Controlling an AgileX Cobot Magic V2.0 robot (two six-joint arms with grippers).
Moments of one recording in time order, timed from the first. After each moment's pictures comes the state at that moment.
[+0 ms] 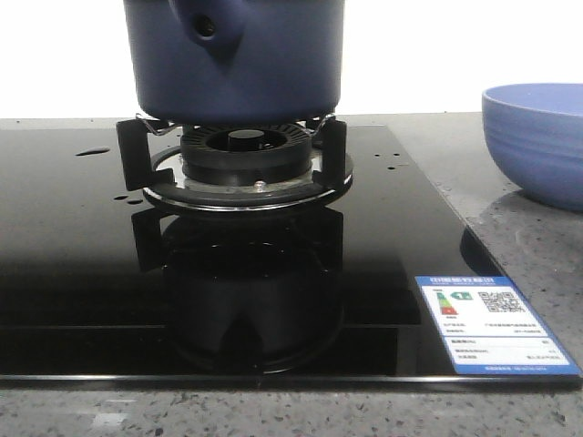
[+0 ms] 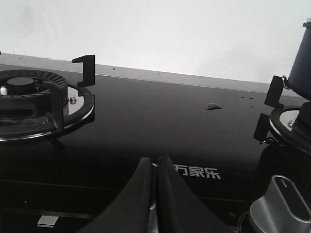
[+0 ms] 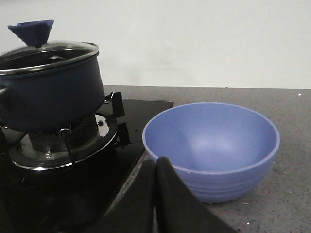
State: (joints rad) left arm -0.03 0.00 0.00 -0.06 0.13 -0.04; right arm 0.02 0.10 -0.25 0.76 0.36 -0.67
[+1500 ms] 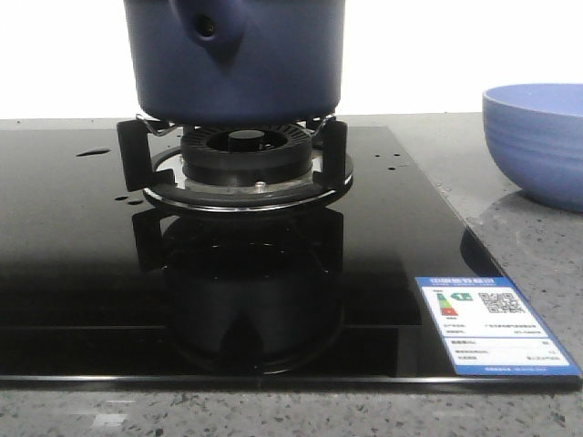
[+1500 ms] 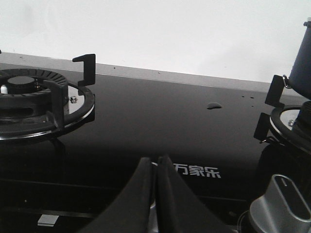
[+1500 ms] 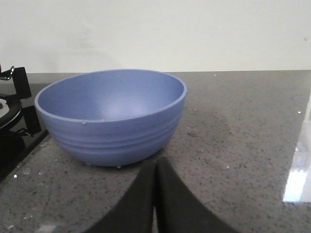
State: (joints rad) left arm -0.03 0.00 0.00 -0.06 0.14 -0.04; right arm 0.01 0.00 0.01 -0.01 0.11 0.01
